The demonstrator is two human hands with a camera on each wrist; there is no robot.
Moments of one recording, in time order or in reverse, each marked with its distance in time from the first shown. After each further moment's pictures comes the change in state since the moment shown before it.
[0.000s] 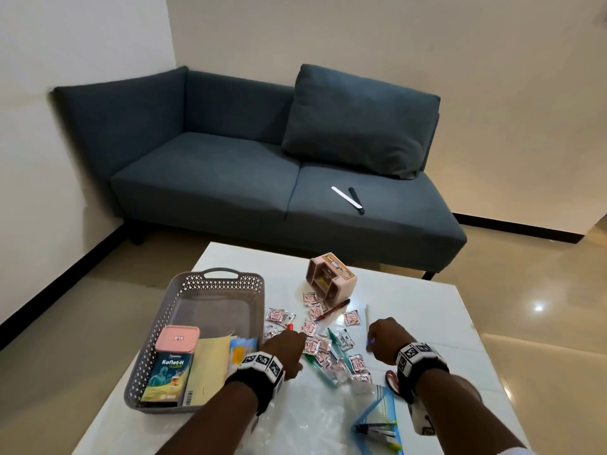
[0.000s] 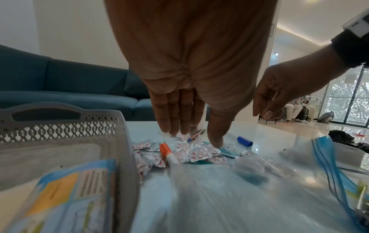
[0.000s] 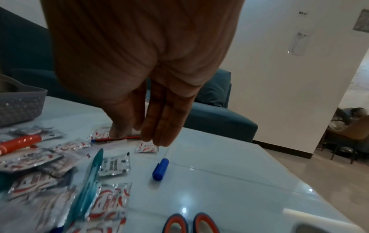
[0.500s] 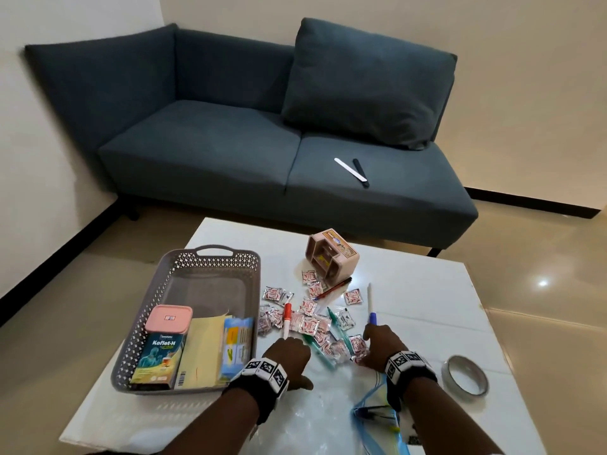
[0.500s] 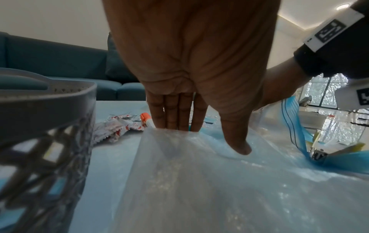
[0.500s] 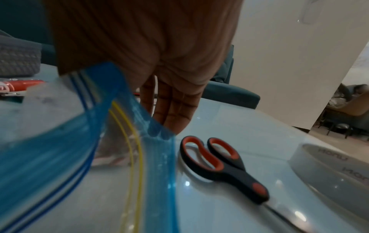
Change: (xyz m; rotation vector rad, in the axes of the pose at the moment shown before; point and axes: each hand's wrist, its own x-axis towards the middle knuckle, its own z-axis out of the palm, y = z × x) left_hand 0.002 0.020 0.051 0.115 -0.134 0.078; right_hand 0.004 0.011 0.071 0.081 -0.052 0.032
